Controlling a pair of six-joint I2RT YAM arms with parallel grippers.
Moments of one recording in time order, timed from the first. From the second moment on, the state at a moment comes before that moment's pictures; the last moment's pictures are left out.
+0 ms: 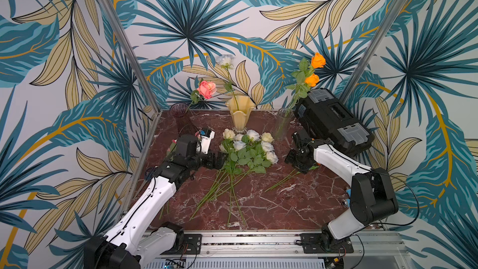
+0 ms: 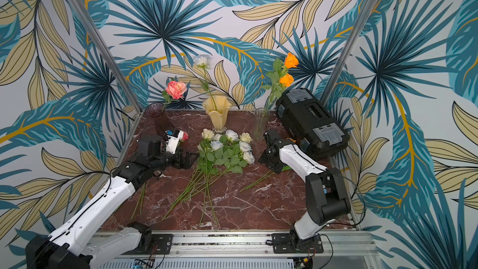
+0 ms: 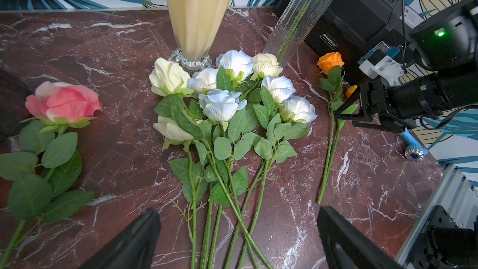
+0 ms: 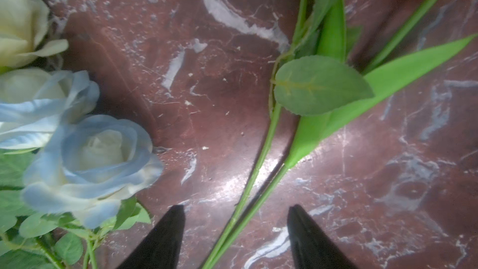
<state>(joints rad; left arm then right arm) -0.31 1.05 0.87 -0.42 0.33 -0.18 0.25 1.62 1.09 -0.79 0.03 0.85</state>
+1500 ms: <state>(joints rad) -0.31 1.07 0.87 -0.44 0.30 -0.14 0.24 1.80 1.13 -0.73 0.08 0.85</state>
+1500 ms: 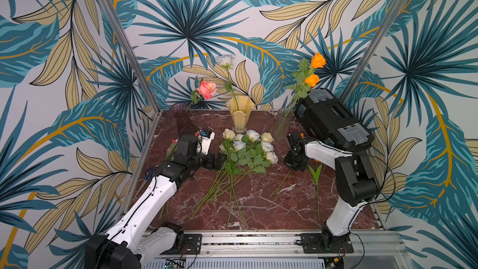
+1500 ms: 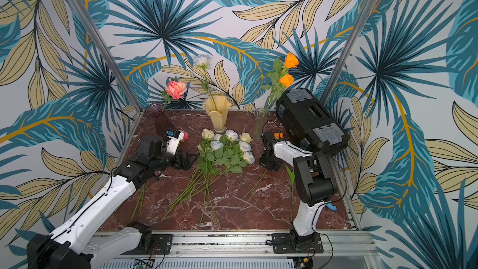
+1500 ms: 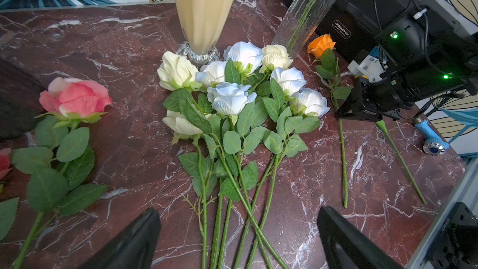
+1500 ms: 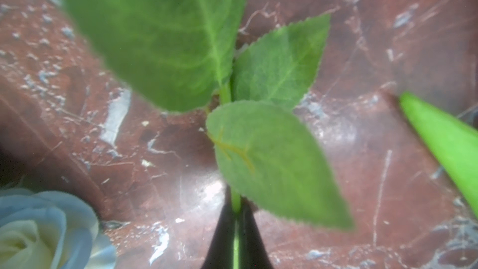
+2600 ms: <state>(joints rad) -0.31 1.07 0.87 -0.44 0.33 -0.14 0.40 1.47 1.72 -0.74 0.63 0.41</state>
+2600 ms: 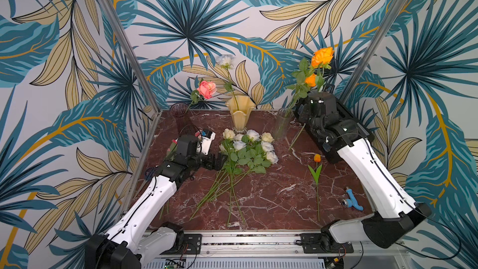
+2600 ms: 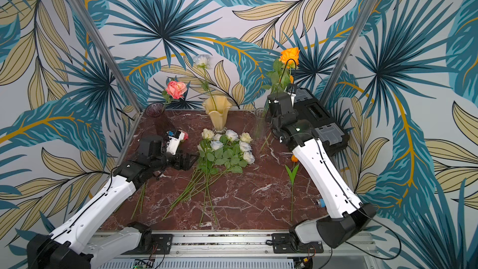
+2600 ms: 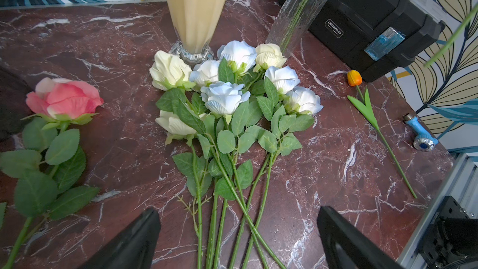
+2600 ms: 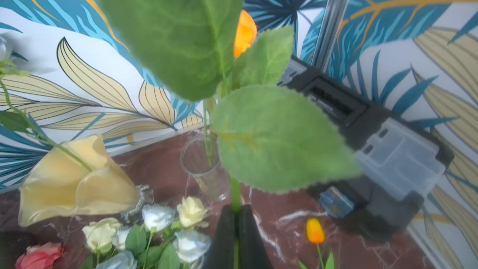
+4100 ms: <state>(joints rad) -0.30 1.09 0.87 -0.42 0.29 -0.20 0.35 1.87 1.66 -0.16 0.70 0.16</state>
